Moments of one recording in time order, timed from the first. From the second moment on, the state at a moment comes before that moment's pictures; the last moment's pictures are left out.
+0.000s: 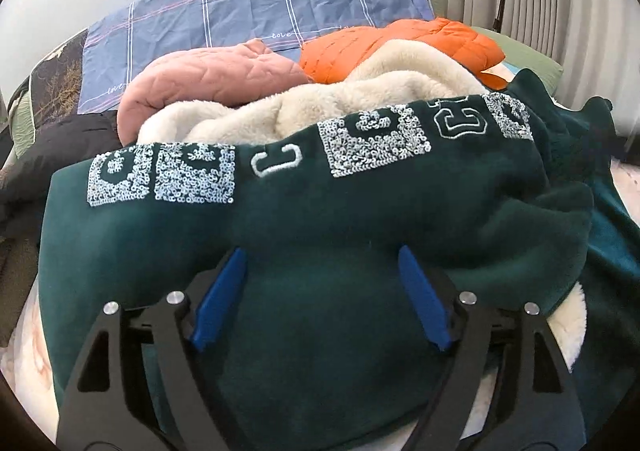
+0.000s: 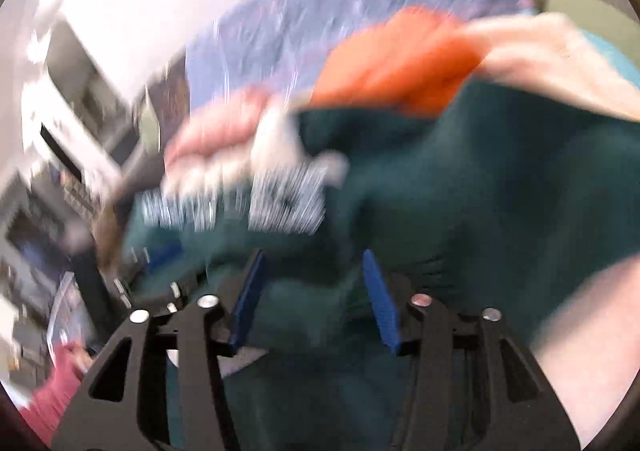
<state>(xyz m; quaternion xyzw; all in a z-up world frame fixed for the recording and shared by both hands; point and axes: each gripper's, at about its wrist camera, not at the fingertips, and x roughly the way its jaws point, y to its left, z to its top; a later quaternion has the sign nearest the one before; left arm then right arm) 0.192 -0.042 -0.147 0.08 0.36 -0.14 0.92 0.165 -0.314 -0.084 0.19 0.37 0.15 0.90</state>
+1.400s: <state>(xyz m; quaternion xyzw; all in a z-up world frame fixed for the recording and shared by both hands) 0.153 0.062 -0.062 -0.17 0.29 -0.23 0.91 0.166 -0.179 0.000 0.08 0.31 0.31 0.89</state>
